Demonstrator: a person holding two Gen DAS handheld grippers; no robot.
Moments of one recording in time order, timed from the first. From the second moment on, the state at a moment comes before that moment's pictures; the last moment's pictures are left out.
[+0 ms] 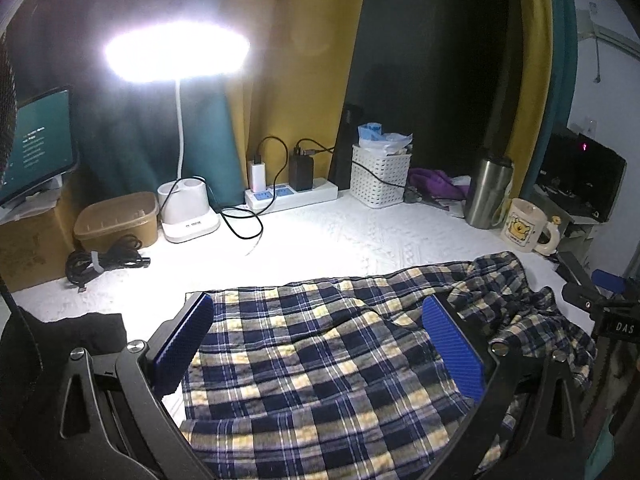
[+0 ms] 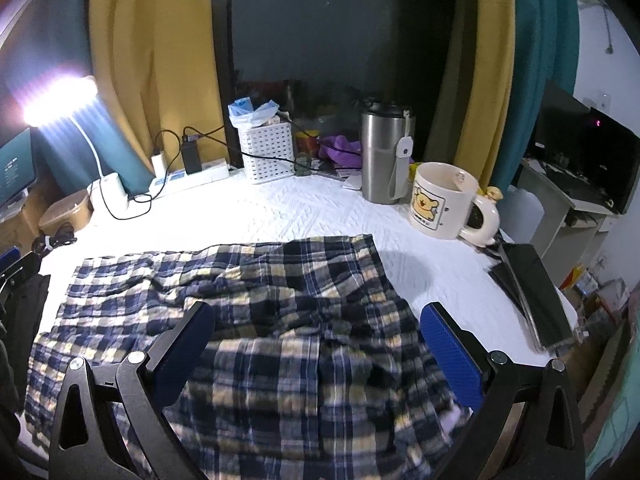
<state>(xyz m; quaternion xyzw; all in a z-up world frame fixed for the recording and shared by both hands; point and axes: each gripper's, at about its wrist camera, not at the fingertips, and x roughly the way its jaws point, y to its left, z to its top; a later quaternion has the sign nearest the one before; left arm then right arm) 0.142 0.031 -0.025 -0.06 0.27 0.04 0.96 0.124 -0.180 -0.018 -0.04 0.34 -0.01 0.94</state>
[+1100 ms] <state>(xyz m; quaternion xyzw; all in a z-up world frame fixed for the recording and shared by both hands) 0.261 0.122 -0.126 -0.09 0.45 0.11 0.88 0.293 -0.244 -0.085 -0.03 0.44 -0.01 0.90</state>
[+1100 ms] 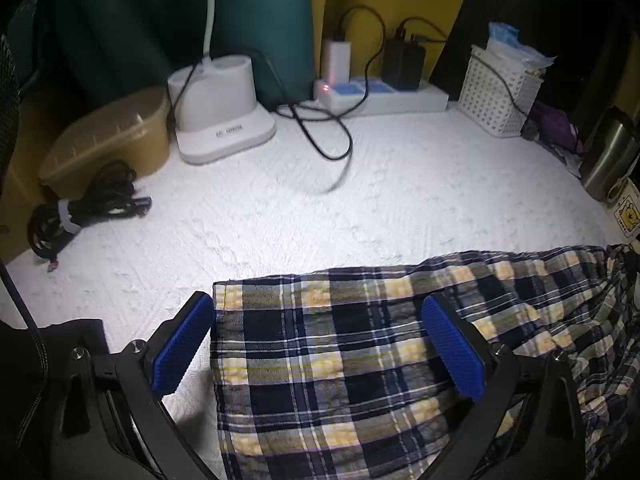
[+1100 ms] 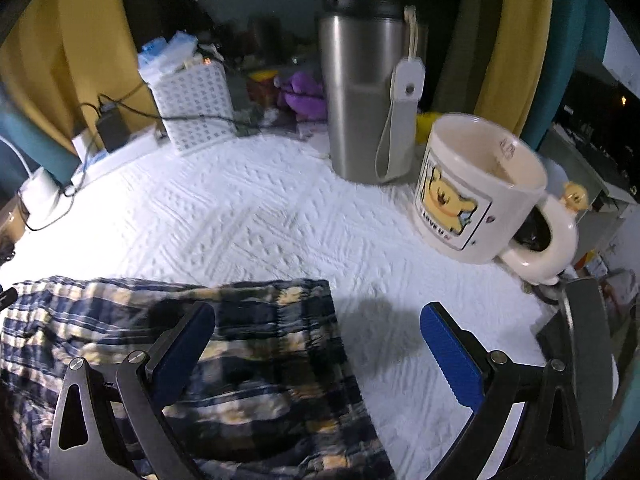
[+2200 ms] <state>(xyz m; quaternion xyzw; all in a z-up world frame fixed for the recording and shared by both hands) 0.254 0.114 -0.114 -0.07 0.41 0.04 0.91 0.282 -0.219 -0.080 -0.06 0.43 0.06 0.90</state>
